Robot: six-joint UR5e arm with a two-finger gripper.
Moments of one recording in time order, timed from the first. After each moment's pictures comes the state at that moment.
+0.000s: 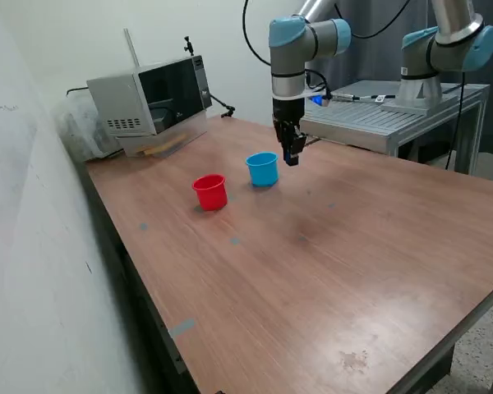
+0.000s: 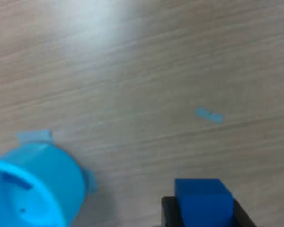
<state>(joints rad) -0.08 -1.06 1.70 -2.26 -1.70 3.33</state>
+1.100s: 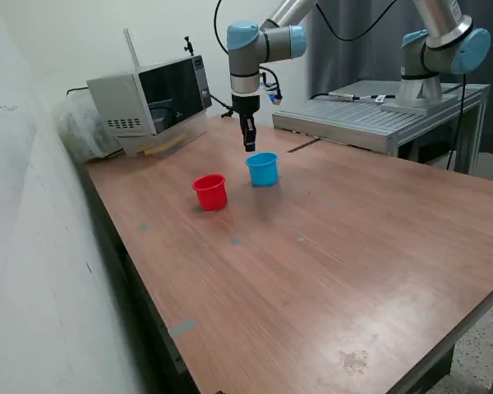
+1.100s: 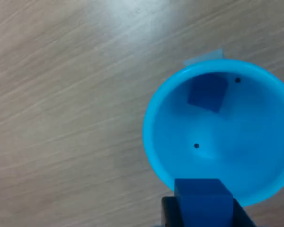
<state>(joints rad) -0.26 -1.00 1.61 -2.25 -1.82 3.30</state>
